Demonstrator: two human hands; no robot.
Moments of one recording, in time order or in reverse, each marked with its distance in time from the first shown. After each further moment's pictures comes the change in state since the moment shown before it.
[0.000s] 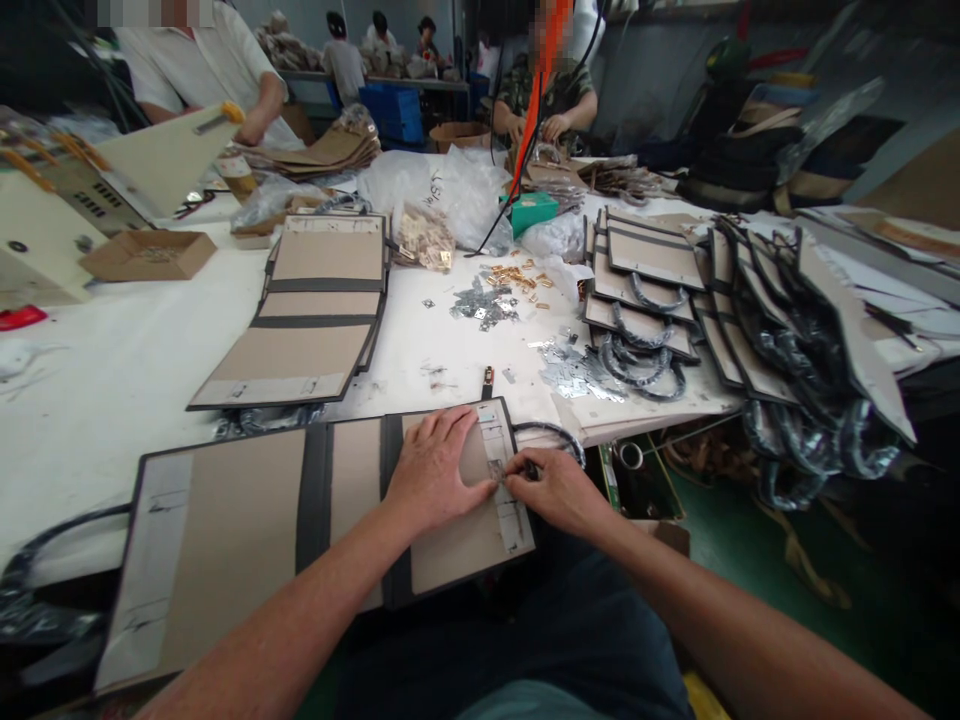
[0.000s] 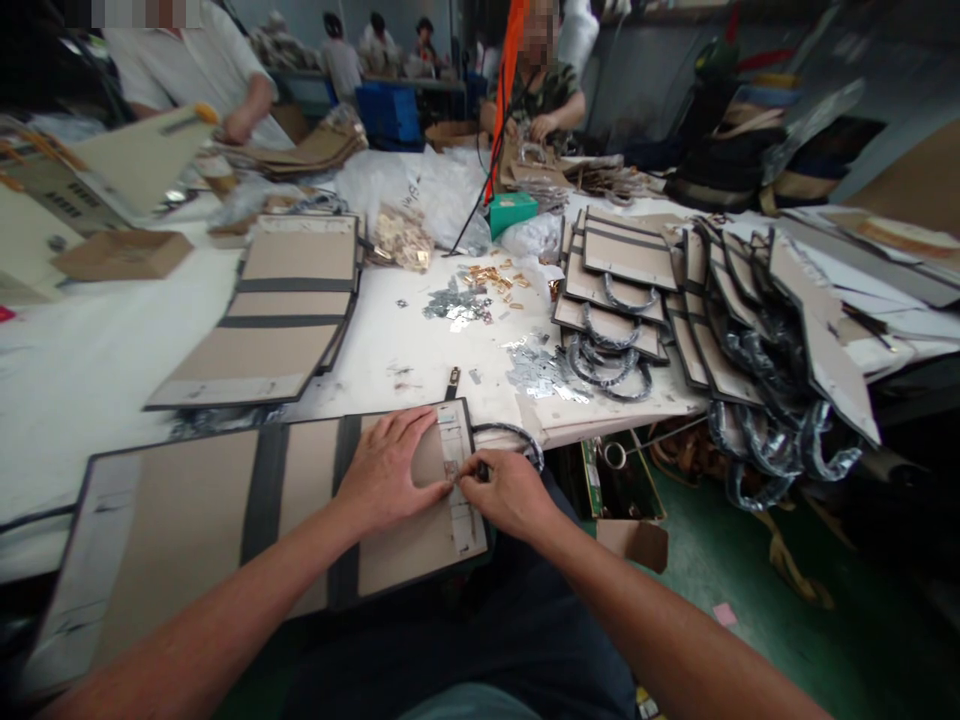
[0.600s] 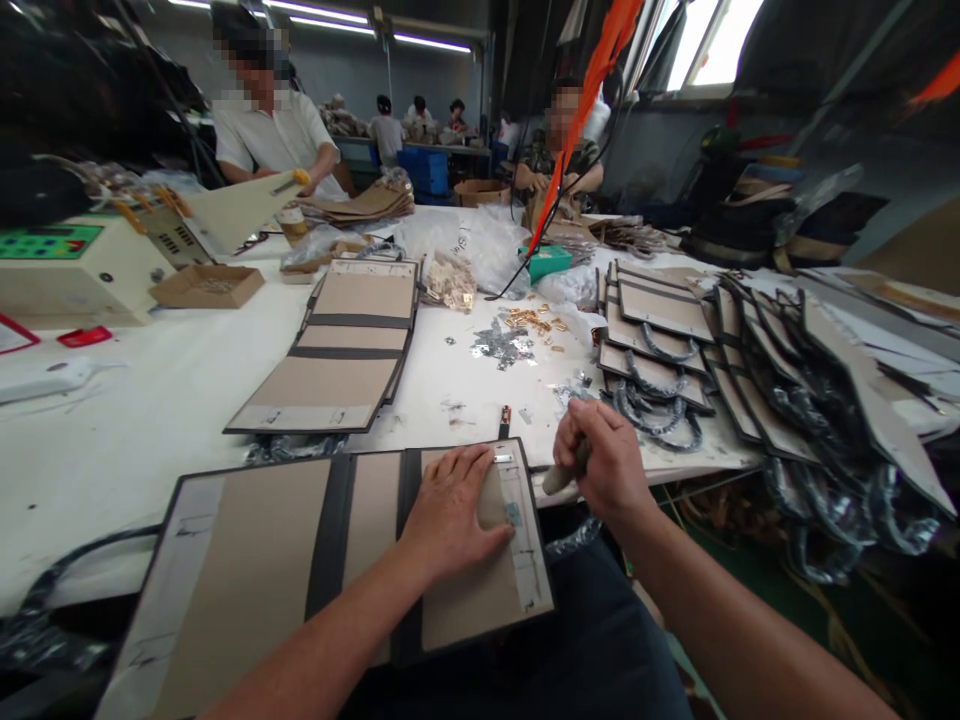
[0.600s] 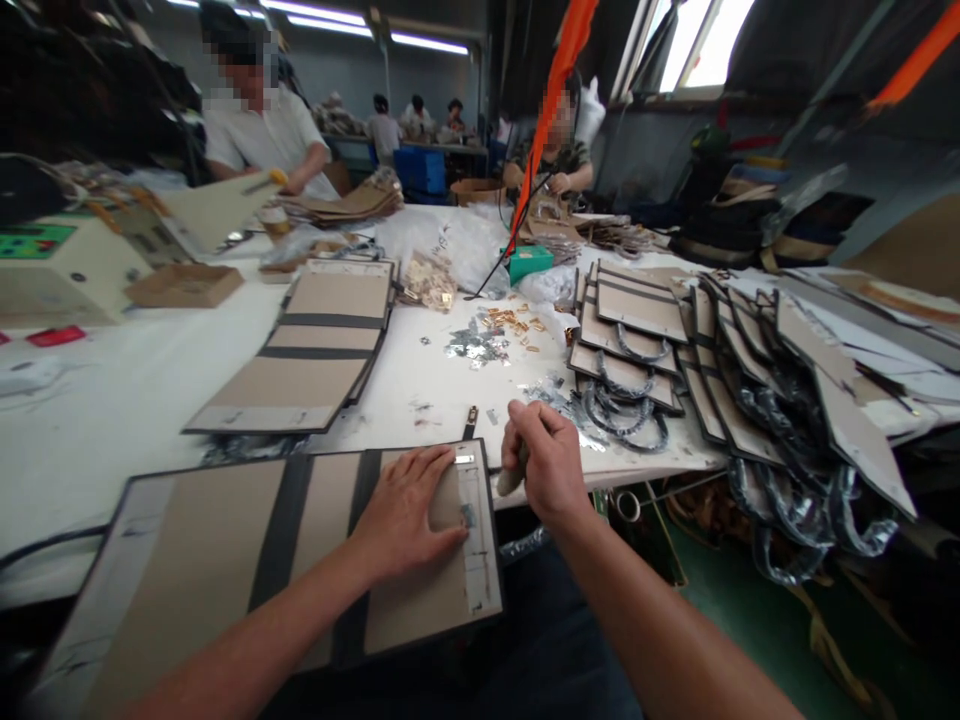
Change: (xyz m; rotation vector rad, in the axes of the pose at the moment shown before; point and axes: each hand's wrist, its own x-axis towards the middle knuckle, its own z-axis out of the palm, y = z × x) left_hand -0.005 -0.005 -0.007 -0.089 -0.058 -0.047; right_hand 0.043 -0.056 -0.038 0.818 0.381 -0.257
